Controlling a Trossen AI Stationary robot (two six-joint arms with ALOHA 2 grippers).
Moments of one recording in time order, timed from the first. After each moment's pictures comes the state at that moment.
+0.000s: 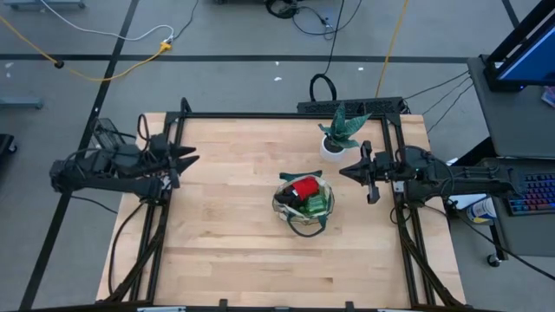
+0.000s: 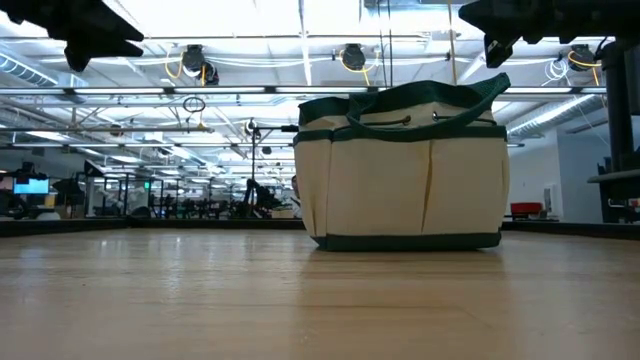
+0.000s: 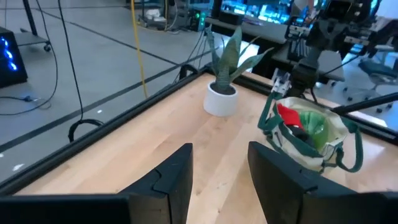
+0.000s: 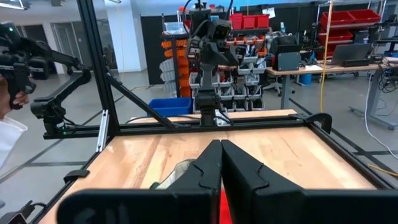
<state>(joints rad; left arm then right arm) -0.04 0.29 0.62 -0.59 -0.43 -0.32 -0.09 0.53 0.40 0.18 -0.13 0.09</state>
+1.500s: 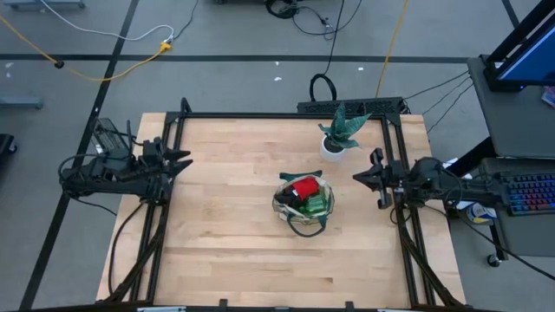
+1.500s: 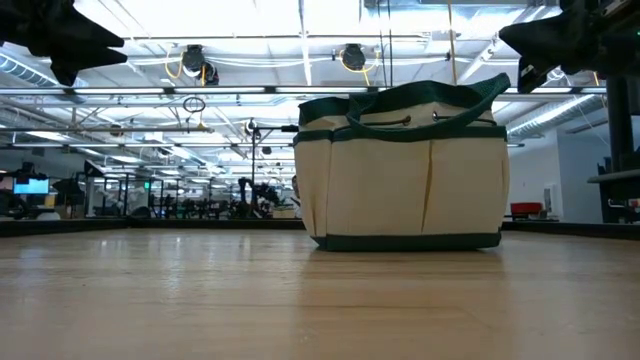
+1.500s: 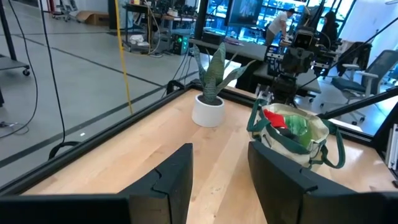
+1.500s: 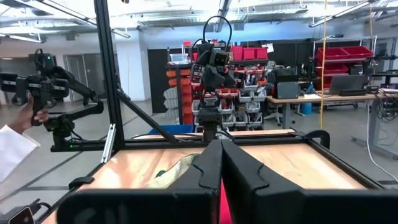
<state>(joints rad) -0.04 0.01 0.48 -0.59 -0.38 -0.24 -0.09 0.11 0.13 0.17 -0.14 0.09</state>
